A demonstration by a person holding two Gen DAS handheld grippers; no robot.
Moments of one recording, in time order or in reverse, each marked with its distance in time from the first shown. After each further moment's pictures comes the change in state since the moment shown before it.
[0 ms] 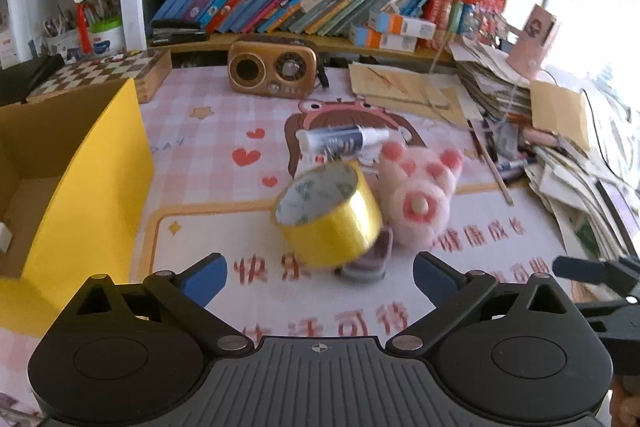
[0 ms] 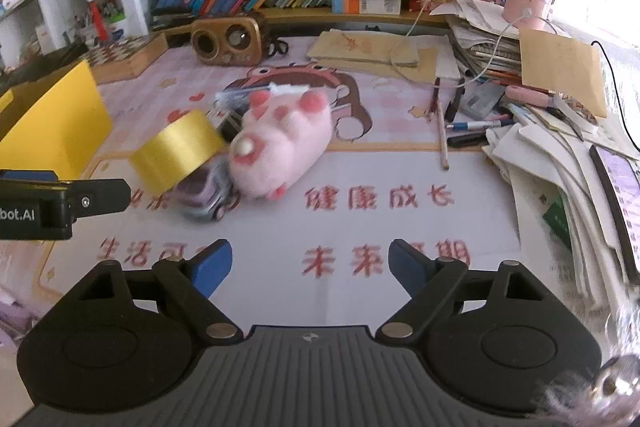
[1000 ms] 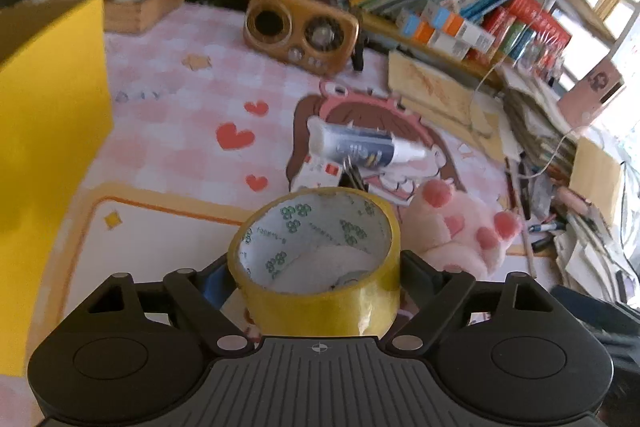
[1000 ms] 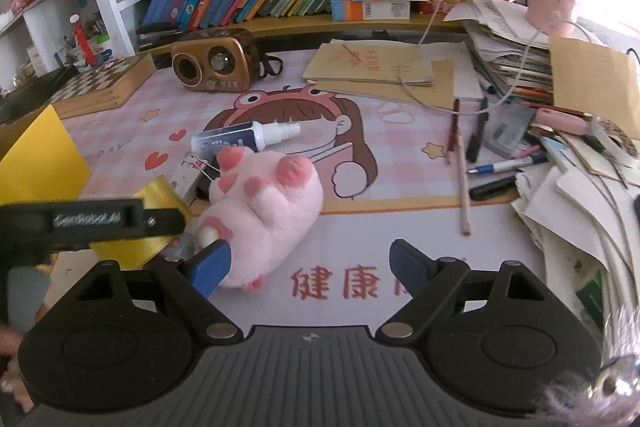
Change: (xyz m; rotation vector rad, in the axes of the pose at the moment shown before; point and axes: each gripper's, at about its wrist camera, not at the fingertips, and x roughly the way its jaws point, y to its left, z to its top) left arm 0.079 0.018 0.024 -0.249 0.063 -0.039; right arm 0.061 -0.021 0.059 0.025 0.013 0.059
